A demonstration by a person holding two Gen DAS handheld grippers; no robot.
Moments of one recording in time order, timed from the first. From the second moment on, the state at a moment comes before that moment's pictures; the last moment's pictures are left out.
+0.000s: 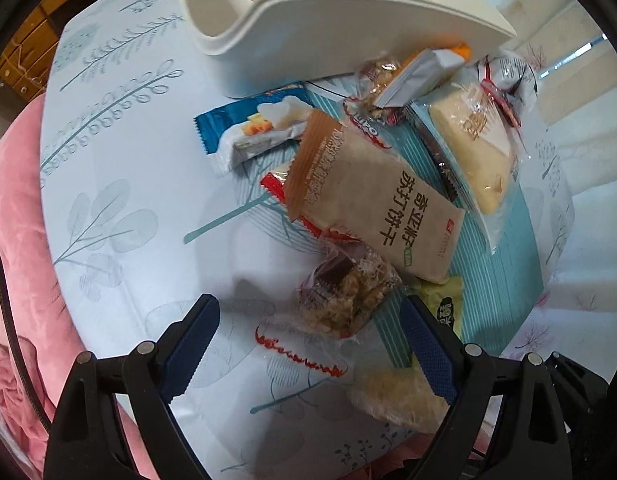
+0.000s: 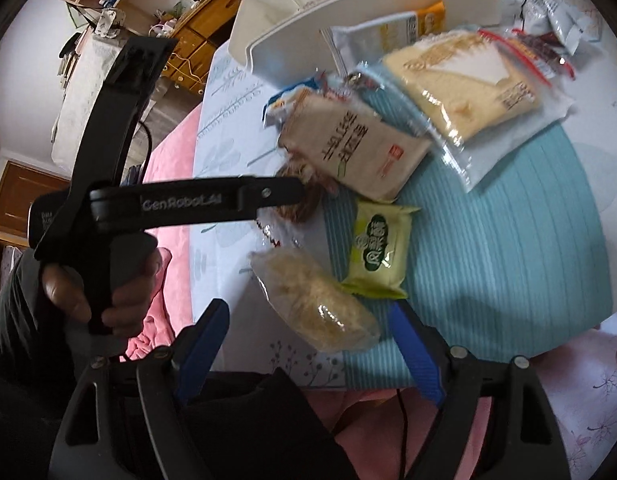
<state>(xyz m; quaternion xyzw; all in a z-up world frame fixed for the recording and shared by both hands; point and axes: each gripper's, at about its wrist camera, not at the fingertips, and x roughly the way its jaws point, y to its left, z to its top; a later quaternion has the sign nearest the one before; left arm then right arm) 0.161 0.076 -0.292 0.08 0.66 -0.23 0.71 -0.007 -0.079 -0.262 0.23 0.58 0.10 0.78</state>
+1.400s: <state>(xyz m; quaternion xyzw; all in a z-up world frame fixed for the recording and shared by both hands) 0.163 0.120 -0.207 -0.05 0.68 -0.14 0.72 0.023 -0.079 -0.210 0.23 0.58 0.16 0.76</state>
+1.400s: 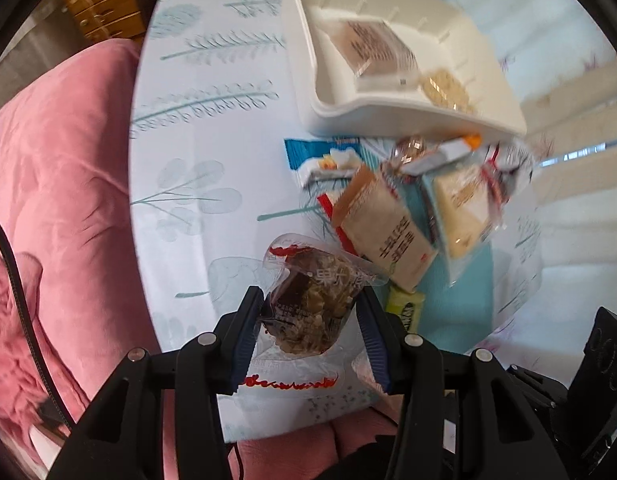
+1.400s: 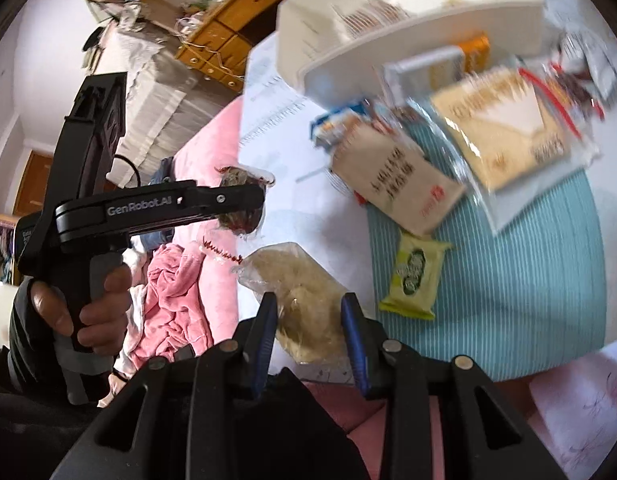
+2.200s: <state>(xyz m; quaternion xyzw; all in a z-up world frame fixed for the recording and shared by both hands) 0.193 0.106 -0.088 -0.14 0.61 -0.07 0.78 0.113 -0.148 -0.097 0.15 0.50 0.23 0.82</state>
